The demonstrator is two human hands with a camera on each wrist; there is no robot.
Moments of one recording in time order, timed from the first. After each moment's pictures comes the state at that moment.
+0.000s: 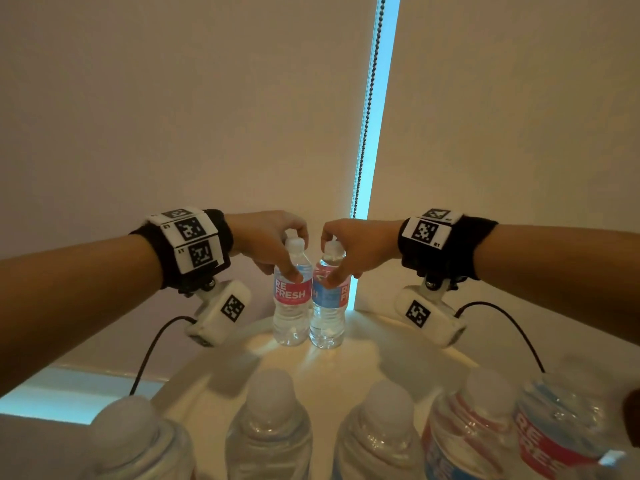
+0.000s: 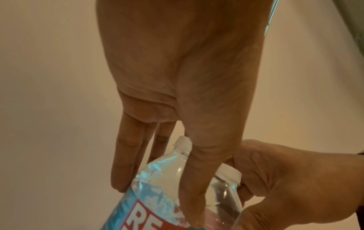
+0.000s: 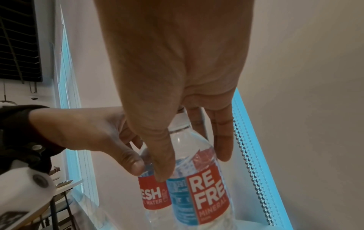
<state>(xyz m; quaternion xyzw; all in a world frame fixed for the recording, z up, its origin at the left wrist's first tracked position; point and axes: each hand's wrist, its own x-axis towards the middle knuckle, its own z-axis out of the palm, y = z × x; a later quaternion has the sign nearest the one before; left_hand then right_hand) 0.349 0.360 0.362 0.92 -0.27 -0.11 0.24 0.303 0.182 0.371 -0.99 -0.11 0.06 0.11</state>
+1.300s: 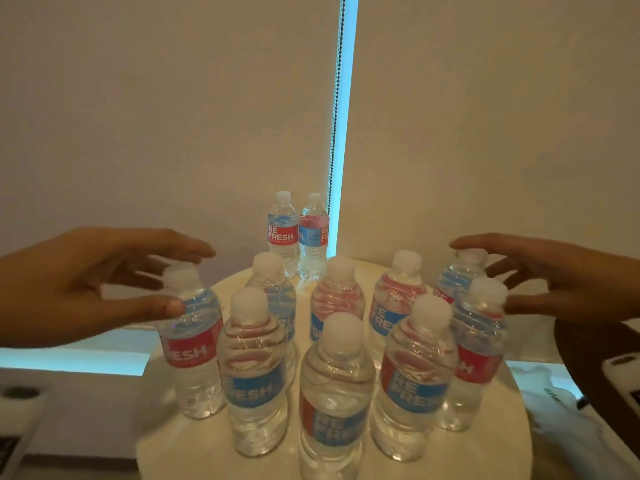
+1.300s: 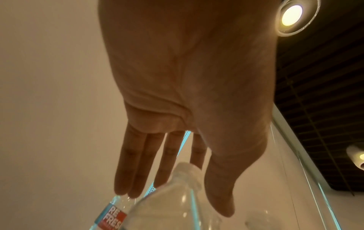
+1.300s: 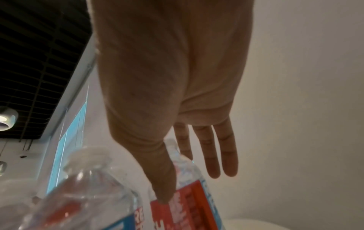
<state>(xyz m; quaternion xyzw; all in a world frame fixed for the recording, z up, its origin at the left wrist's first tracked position) 0.156 0.528 0.315 0.87 -0.39 0.07 0.29 0.034 0.035 0.345 -0.97 -0.15 0.01 0.22</state>
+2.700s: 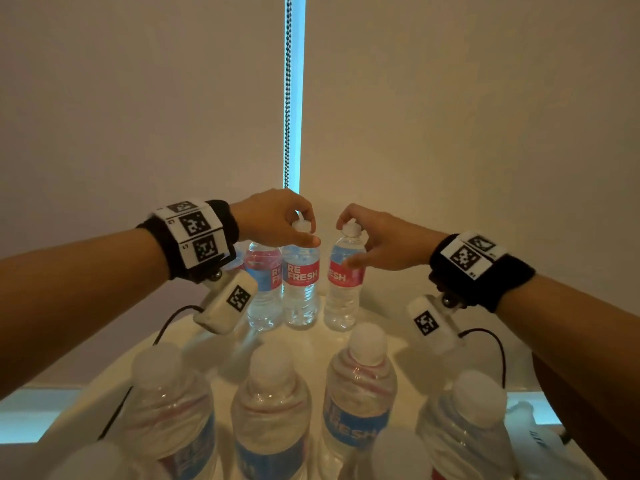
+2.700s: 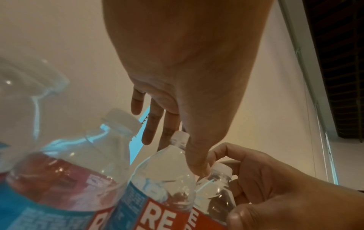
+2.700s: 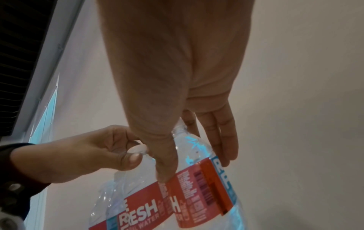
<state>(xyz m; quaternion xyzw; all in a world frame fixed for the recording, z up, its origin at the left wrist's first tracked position) 0.326 0.260 0.366 0.89 -0.42 0.06 0.15 0.232 0.056 0.352 -0.97 -0.10 -0.06 0.19</state>
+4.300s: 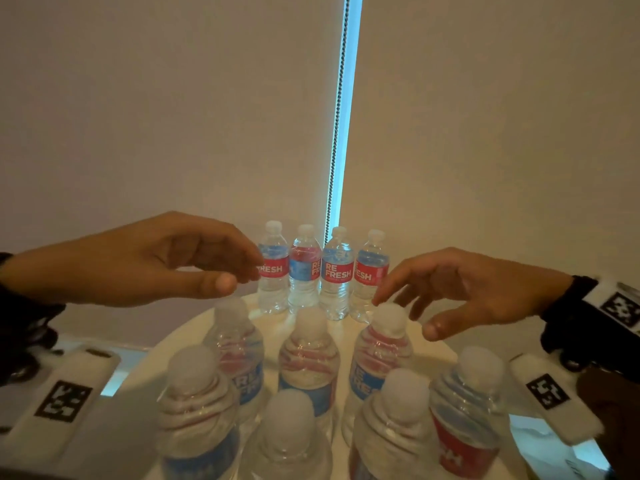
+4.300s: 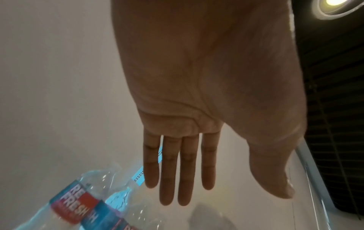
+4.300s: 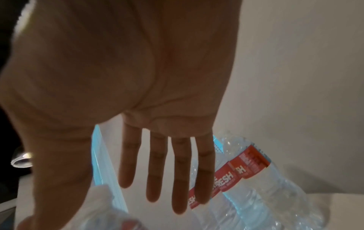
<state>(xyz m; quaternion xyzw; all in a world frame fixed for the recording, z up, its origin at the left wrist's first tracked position) 0.179 0.441 0.368 0.80 -0.46 -0.06 0.37 0.123 0.059 0.359 -0.87 -0.30 0.12 0.37</state>
